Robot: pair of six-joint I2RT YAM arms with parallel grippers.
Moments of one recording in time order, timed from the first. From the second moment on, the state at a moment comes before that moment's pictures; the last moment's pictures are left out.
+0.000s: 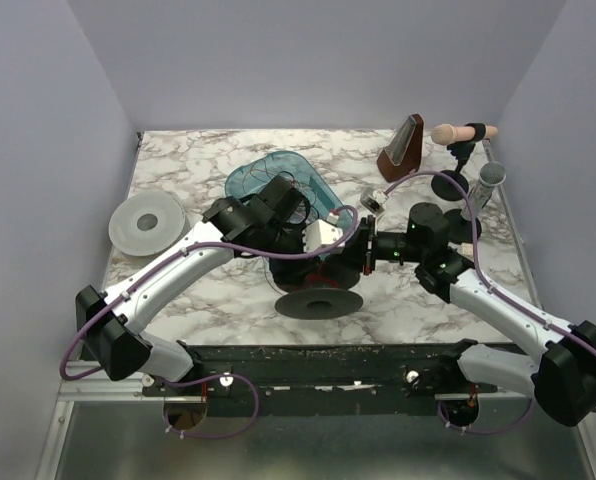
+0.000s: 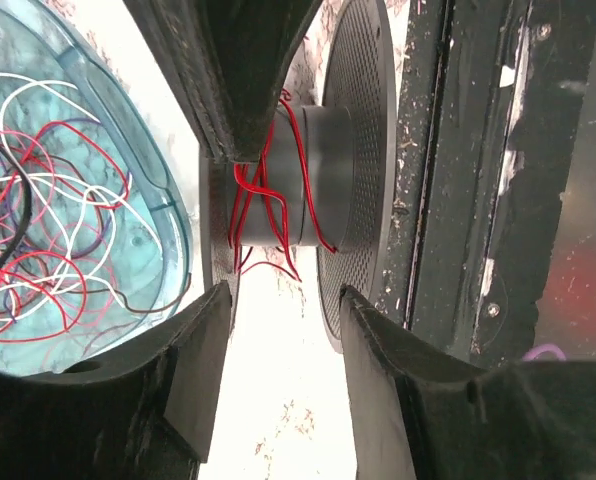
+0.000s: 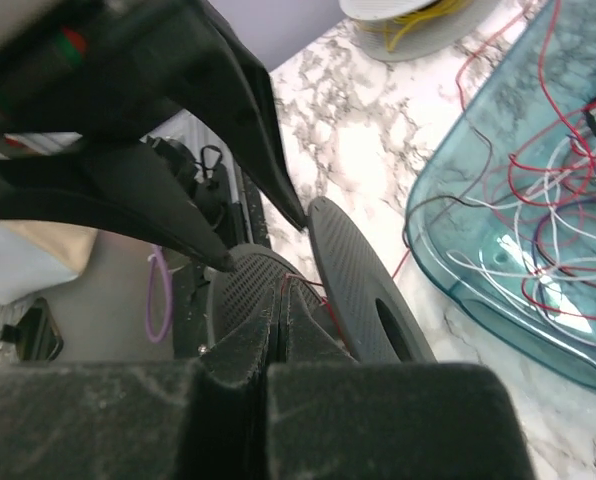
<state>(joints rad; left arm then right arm) -0.80 1.40 1.40 -1.05 0.48 0.55 0.56 1.12 0.69 0.27 -0.87 0.36</state>
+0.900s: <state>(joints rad) -0.79 1.50 1.45 -0.80 0.47 0.33 0.57 0.94 0.47 0.26 -0.51 0.50</state>
